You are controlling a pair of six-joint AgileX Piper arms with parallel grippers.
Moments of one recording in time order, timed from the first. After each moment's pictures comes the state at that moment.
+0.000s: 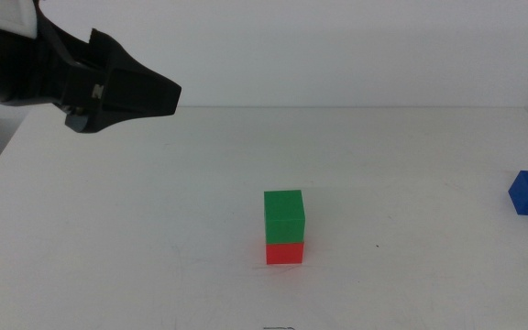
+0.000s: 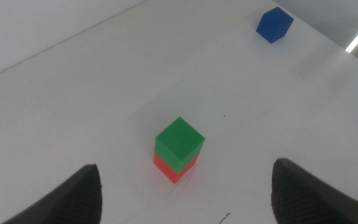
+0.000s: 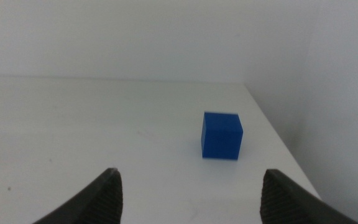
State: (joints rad) left arm -0.20 1.09 -1.27 -0.64 1.03 0.62; right arm -0.07 -0.01 0.03 -0.08 0.20 0.01
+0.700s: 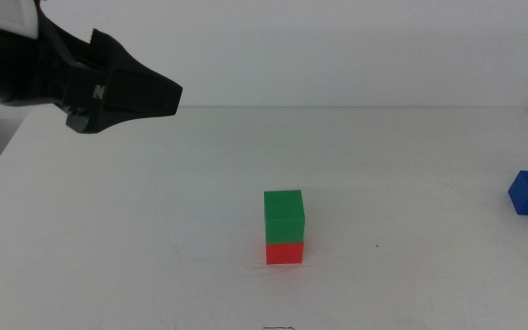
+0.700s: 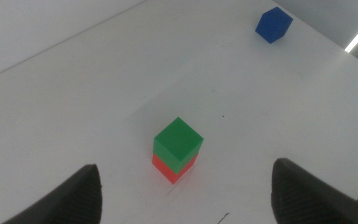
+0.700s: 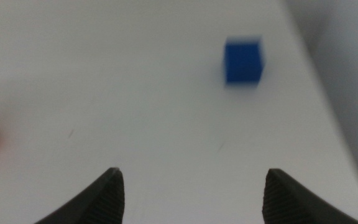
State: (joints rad) left arm -0.20 1.09 -1.27 -0.64 1.03 0.62; right arm -0.07 0.63 -0.75 0.04 0.91 0.03
